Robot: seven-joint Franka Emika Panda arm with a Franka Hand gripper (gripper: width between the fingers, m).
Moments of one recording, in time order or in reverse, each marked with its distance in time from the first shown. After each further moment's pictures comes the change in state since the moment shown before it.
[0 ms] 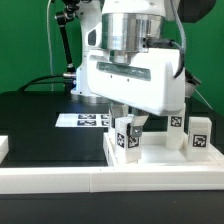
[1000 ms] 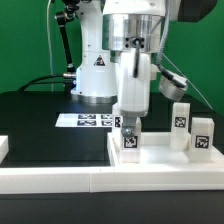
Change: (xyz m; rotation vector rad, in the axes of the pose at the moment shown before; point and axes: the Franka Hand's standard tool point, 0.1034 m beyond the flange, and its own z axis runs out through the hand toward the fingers) arm -0.004 0.000 0.000 -0.001 -0.020 0.562
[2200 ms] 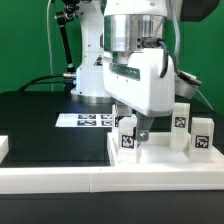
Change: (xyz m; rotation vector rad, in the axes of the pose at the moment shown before) arm -0.005 0.000 0.000 0.008 -0.006 -0.565
